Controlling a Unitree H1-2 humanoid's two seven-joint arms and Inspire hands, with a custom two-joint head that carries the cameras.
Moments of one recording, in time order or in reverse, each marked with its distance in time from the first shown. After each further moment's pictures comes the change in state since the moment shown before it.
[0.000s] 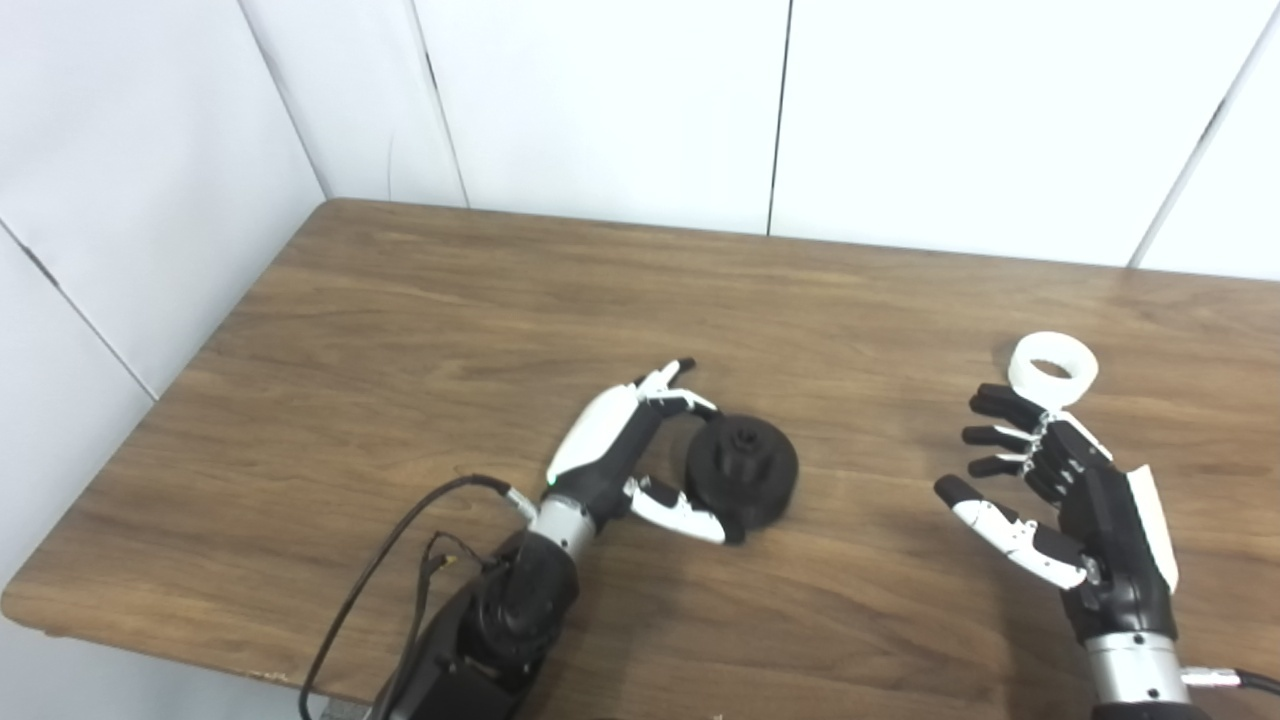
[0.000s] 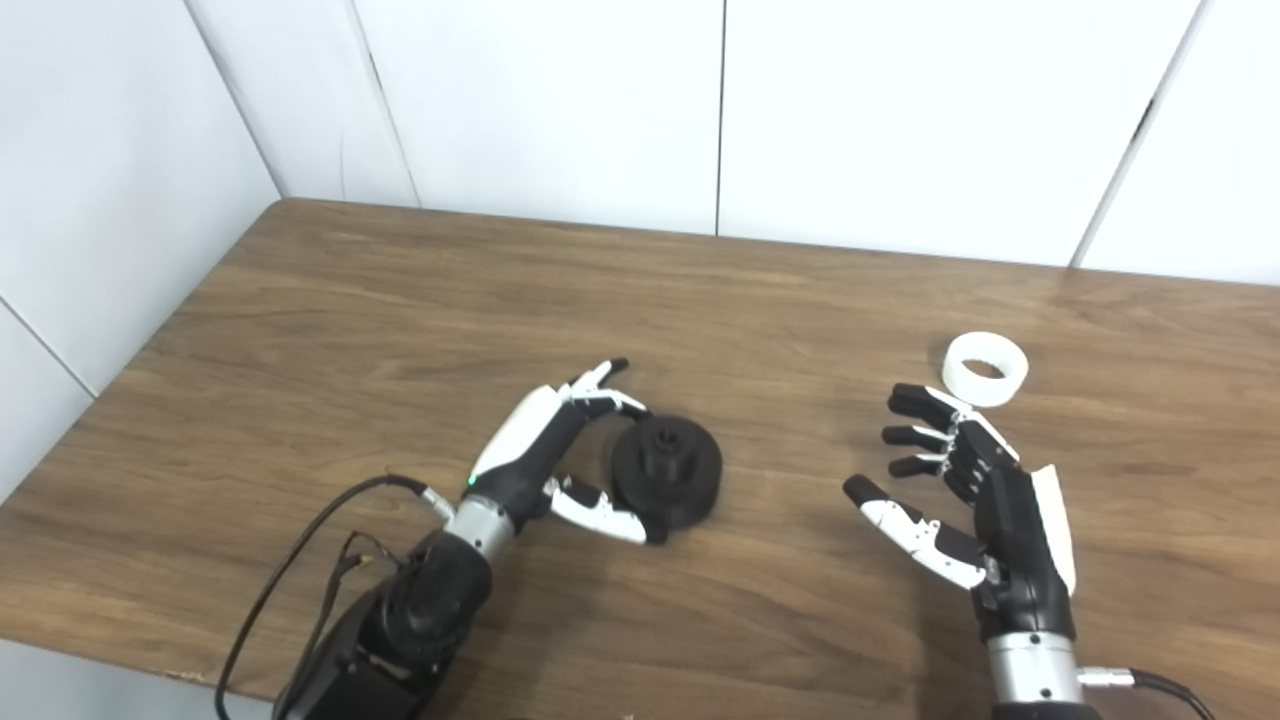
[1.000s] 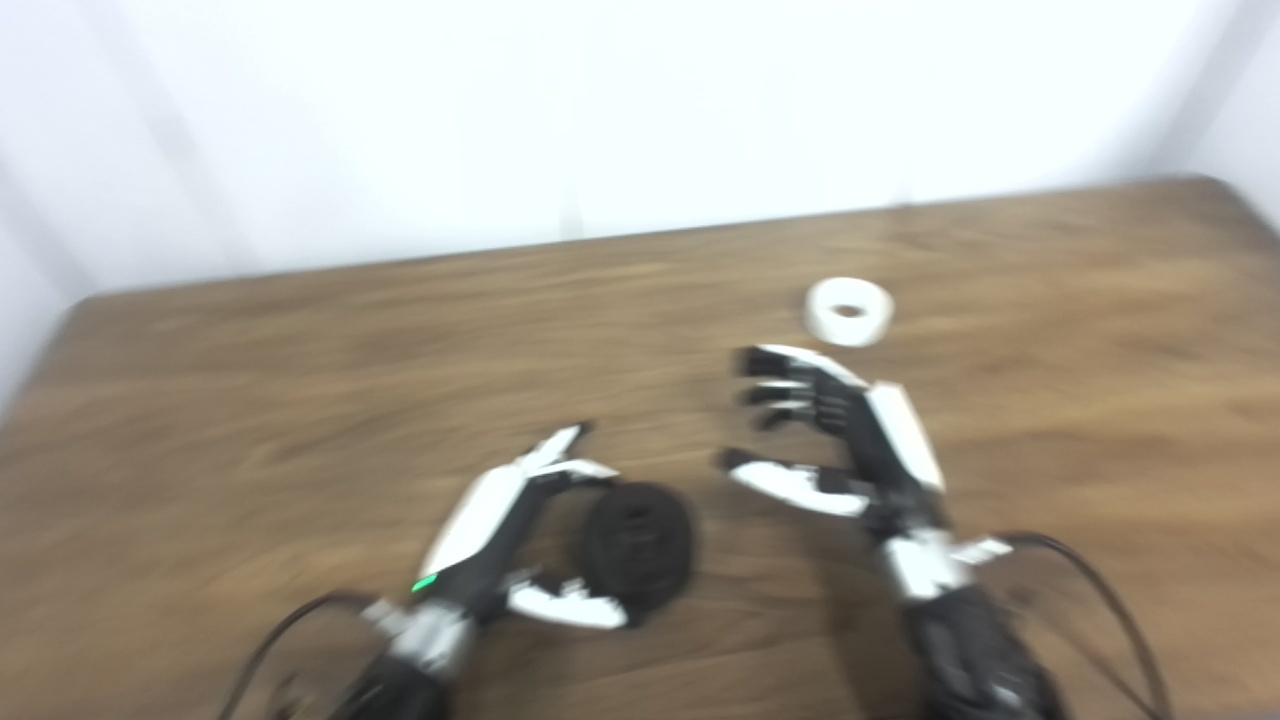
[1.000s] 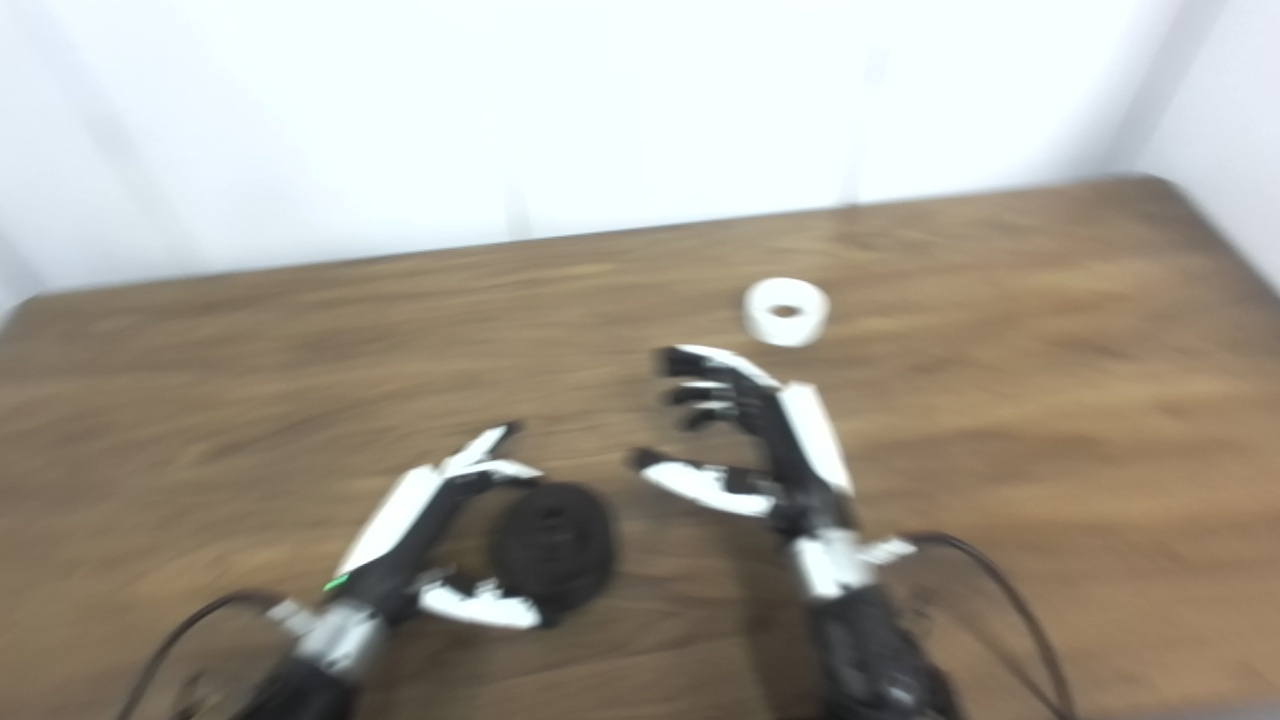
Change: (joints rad) left arm 0.060 0.035 -0.002 -0.095 -0.040 -0.072 -0.147; right arm 0.000 0.053 0.103 -0.033 -0.134 0.035 -0.047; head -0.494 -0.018
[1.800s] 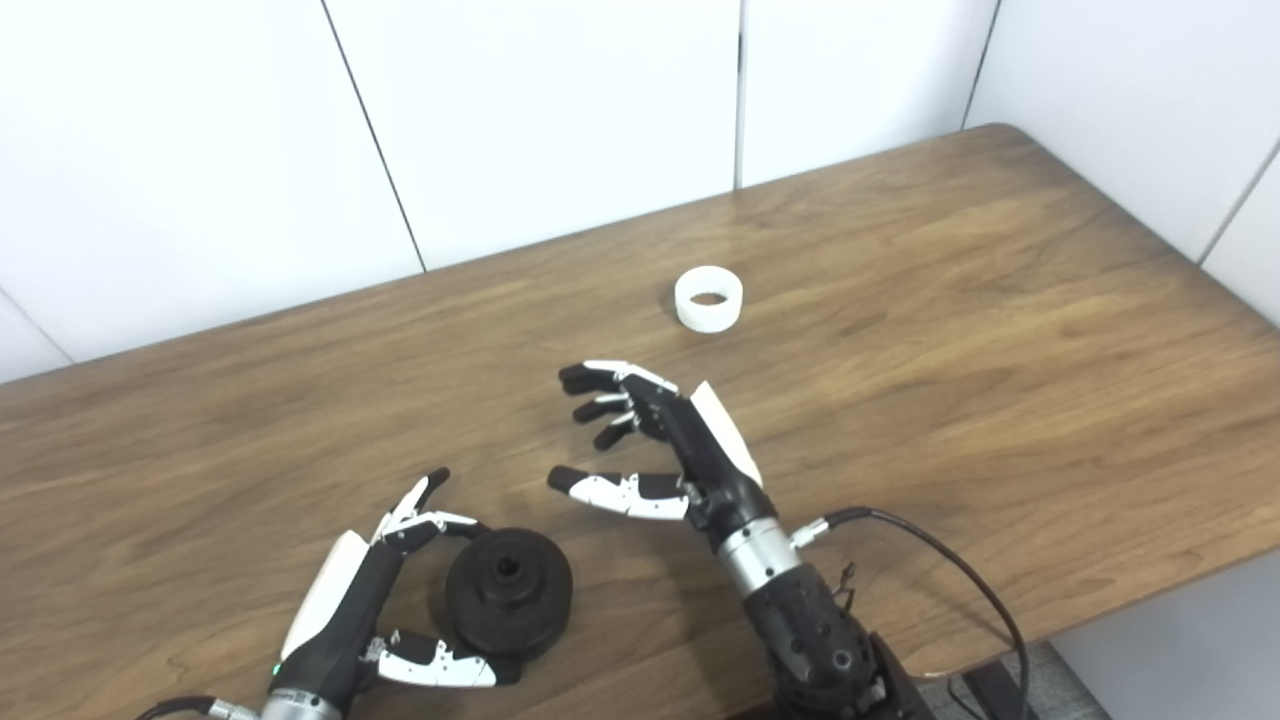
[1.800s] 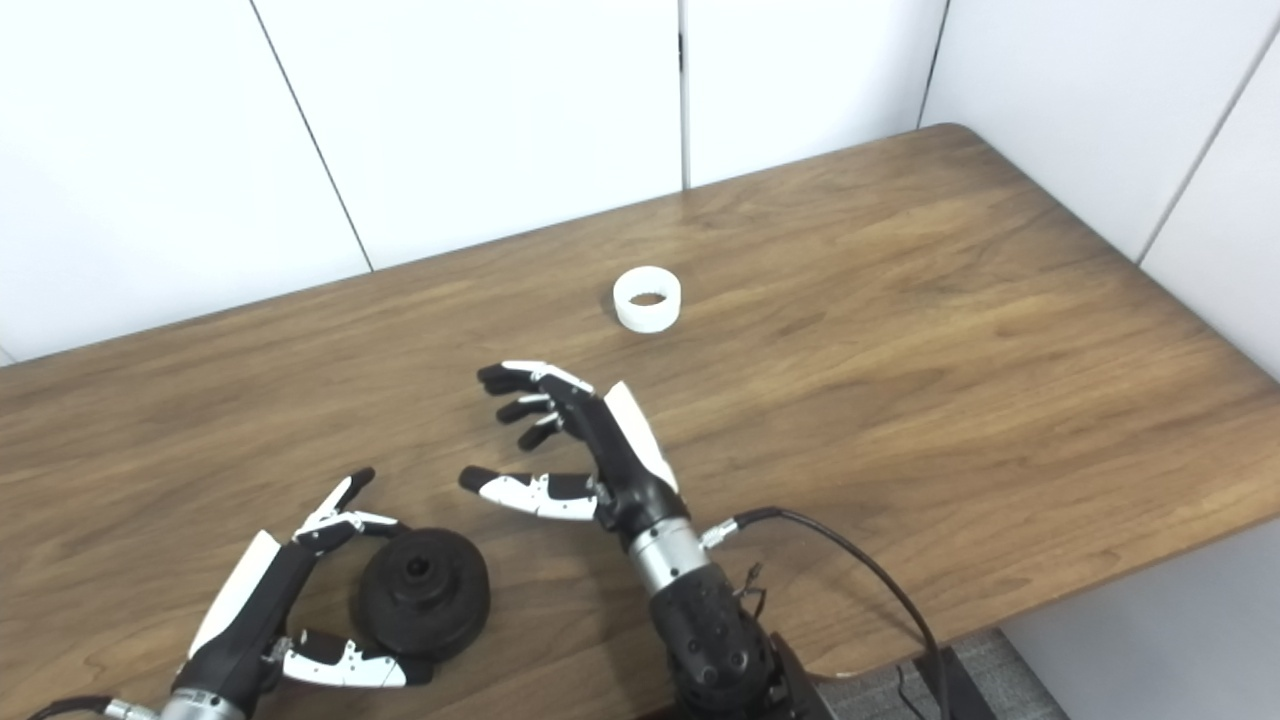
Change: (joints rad) left arm 0.021 0.041 0.067 -0.018 -0.068 -0.018 -0.082; right arm -0.018 0.084 0.015 0.035 -0.087 0.021 -0.083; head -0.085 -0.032
